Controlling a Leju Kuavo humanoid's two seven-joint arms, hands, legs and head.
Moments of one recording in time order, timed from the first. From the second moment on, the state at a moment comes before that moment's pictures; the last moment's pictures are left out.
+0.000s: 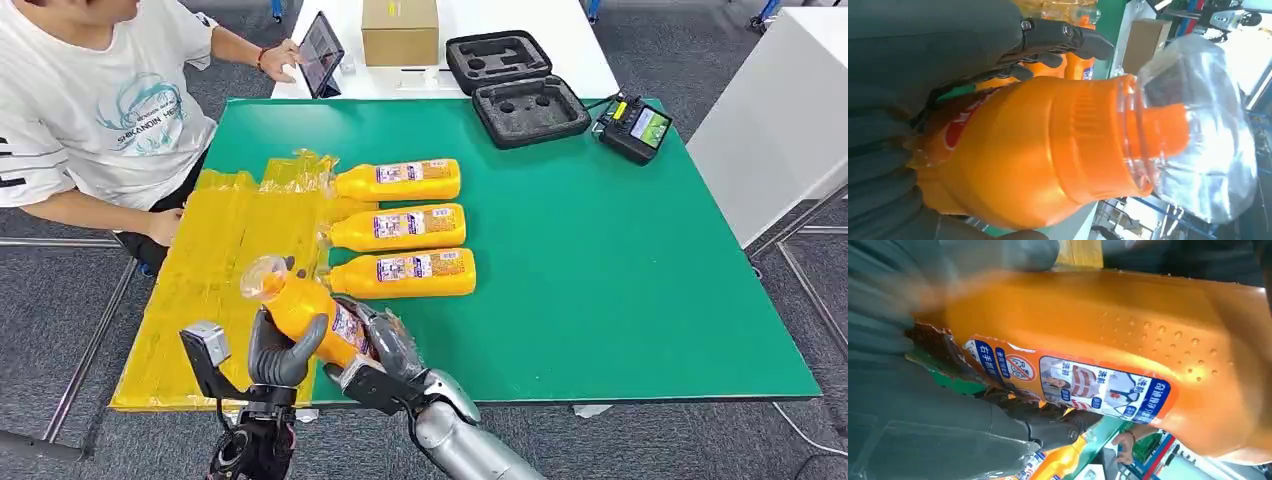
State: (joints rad) left arm -0.01 -0.19 -0.24 -1.43 0.39 0.14 -0.57; right arm -0.38 0.29 0.48 -0.68 0.38 -0.38 -0.69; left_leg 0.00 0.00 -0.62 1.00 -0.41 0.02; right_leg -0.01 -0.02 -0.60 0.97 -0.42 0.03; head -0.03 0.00
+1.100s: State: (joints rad) left arm -0.04 -0.15 -0.23 -1.40 0.18 -0.02 -0.51; right arm -0.37 0.29 0.49 -0.71 0.36 -0.44 -0.69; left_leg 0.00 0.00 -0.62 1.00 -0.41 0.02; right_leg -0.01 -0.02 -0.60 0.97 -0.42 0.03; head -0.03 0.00
